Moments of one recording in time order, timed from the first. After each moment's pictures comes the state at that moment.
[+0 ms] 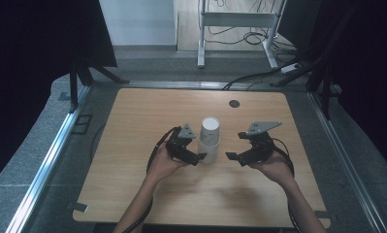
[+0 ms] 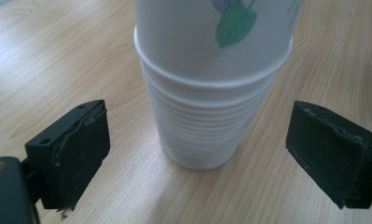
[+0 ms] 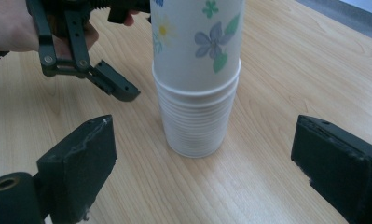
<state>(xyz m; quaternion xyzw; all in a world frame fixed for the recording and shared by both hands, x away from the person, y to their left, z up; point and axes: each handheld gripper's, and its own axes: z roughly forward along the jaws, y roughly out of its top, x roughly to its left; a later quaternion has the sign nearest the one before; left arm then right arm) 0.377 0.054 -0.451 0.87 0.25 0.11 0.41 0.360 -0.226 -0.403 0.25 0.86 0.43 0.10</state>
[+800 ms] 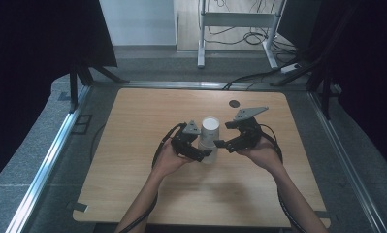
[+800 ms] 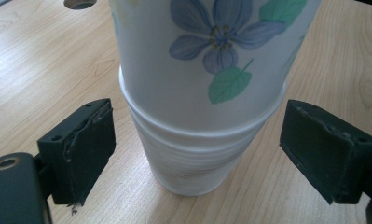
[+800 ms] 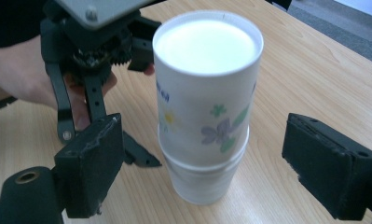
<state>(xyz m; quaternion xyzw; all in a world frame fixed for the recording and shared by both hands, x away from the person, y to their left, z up) 0.388 0.041 -0.447 0.87 0.24 0.09 0.42 0.386 -0.190 -0.378 0.24 0.86 0.44 0.09</state>
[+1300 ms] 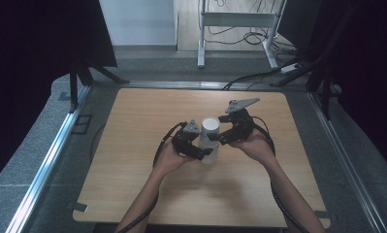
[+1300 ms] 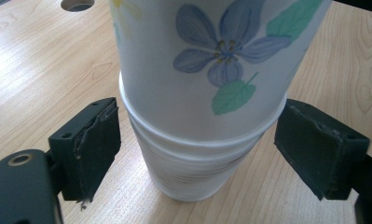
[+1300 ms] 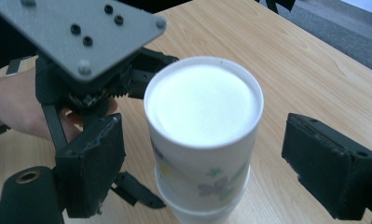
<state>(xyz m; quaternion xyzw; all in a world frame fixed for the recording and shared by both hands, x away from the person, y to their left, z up) 0.391 0.040 -0.447 0.87 0.24 0.09 0.43 0.403 -0.168 -0.367 0.24 0.86 0.44 0.08</state>
